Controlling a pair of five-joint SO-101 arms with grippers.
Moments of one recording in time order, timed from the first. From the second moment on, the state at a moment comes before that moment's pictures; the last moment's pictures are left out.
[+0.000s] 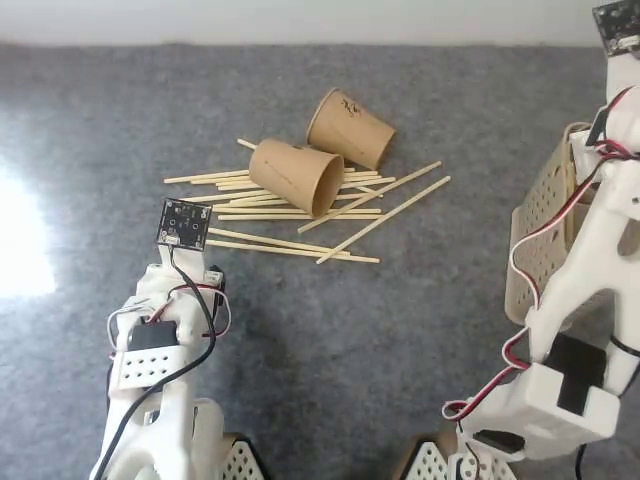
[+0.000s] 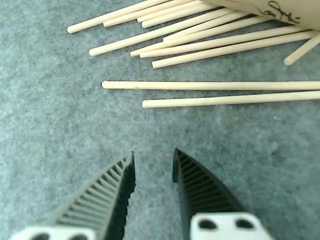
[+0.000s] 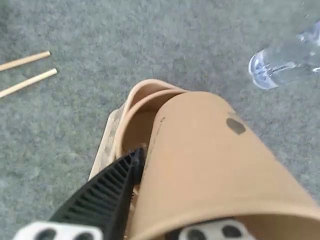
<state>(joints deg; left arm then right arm) -13.5 -50.9 82.1 32.9 -8.0 19.4 3.7 -34.5 93.1 31.2</state>
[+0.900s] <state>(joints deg) -13.5 -50.9 82.1 32.9 -8.0 17.8 3.0 -34.5 100.2 31.0</state>
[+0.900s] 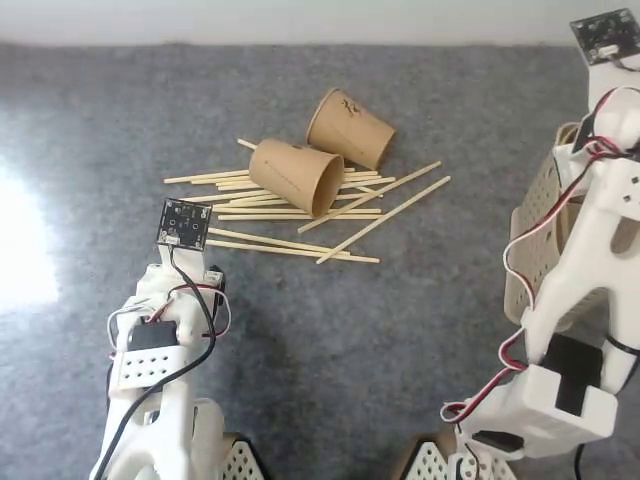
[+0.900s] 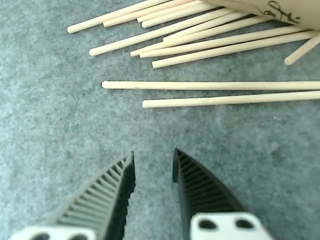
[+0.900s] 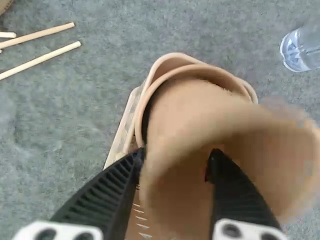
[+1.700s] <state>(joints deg) -13.5 -50.9 82.1 32.9 -5.0 15.7 -37.6 -14.8 100.6 25.9</state>
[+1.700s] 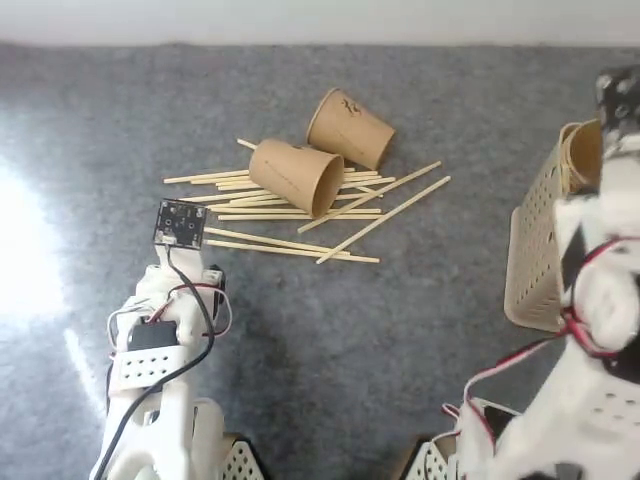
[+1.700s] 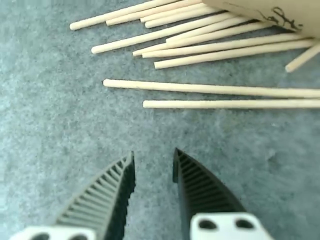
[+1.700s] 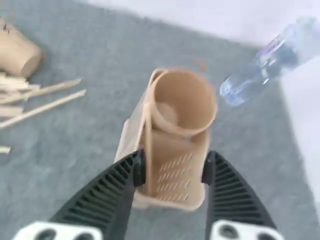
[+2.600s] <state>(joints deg) 13.2 -43.6 61.5 26.1 -3.6 6.9 -102.6 87.0 65.5 25.4</state>
